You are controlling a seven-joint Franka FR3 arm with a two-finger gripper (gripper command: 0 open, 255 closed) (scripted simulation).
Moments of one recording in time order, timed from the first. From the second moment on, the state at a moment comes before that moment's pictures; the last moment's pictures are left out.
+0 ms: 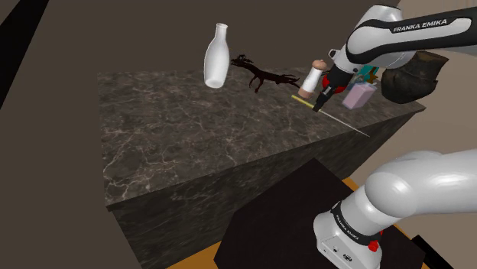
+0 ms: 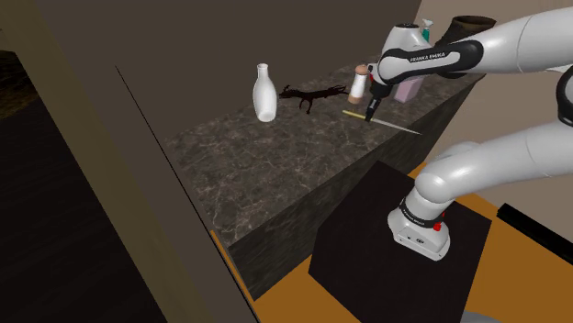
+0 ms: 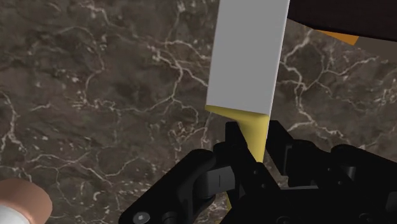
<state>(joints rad) -0.21 -0.57 -0.28 -2.64 -0.11 2.12 -0.59</state>
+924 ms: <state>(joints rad) -0.20 -0.46 -0.31 -2.75 -0.11 2.34 -0.60</state>
